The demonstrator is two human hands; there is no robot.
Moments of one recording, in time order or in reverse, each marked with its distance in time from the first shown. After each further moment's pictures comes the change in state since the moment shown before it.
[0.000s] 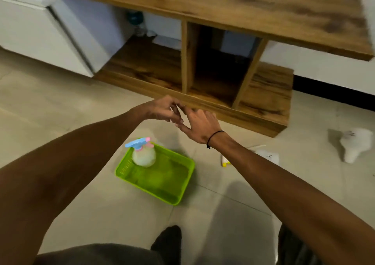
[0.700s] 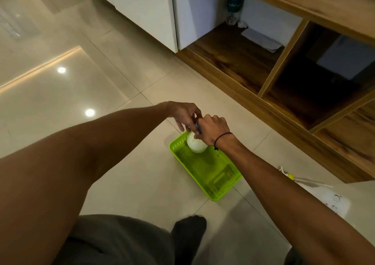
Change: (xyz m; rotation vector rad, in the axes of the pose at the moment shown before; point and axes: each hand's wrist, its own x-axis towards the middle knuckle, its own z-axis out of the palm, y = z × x) left_hand -0.113 -0.100 -0.017 -0.028 -0.053 -0.373; right_hand 0.046 -0.140 0.069 -0.071 -0.341 -0.331
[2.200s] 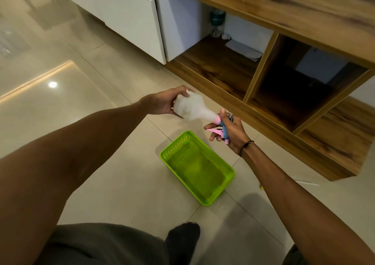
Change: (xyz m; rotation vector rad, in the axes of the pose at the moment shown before) left_hand -0.006 -0.001 -0.043 -0.842 0.145 0.159; right_hand -0.051 0.066 -0.031 1.709 0.169 0.330
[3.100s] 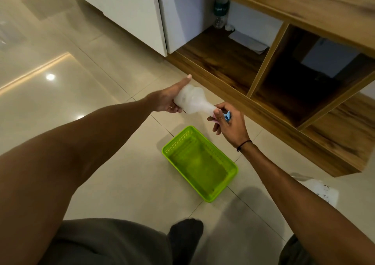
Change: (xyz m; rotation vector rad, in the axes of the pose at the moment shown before) left_hand 0.013 -0.008 -0.003 0.084 0.128 -0.138; right_hand 0.006 0.011 0.007 -0.392 0.042 -0.392
